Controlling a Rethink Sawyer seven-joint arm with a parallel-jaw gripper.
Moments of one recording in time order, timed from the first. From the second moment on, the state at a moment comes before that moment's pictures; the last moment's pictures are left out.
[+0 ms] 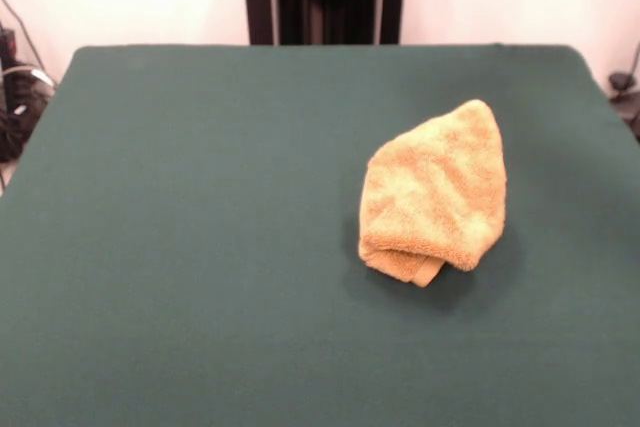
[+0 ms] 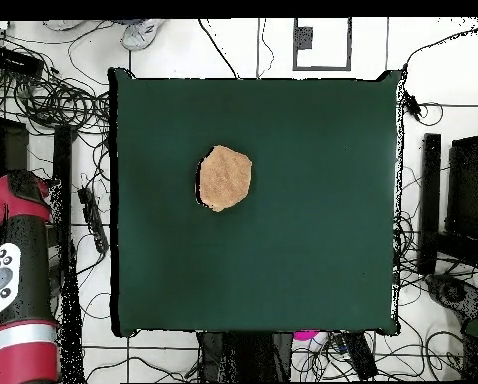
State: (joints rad) arm 0.70 -0.02 -0.37 0.71 0.31 0.77 1.70
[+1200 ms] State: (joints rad) arm 0.81 -0.12 -0.37 0.65 0.33 0.94 1.70
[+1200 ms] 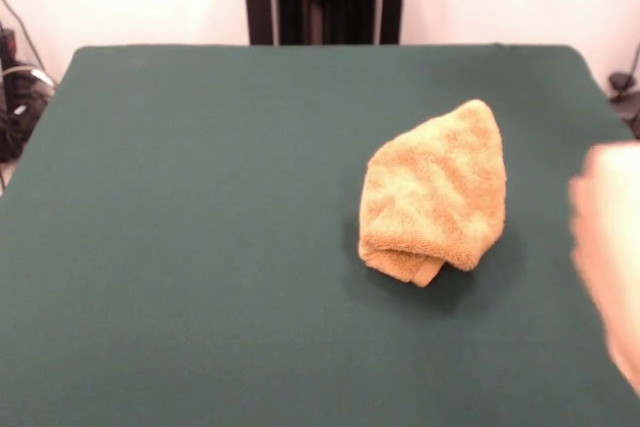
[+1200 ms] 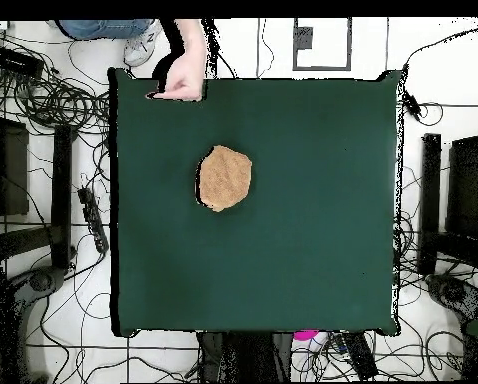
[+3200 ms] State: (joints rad) arm 0.97 0.14 -0.53 0.30 0.44 1.04 2.07
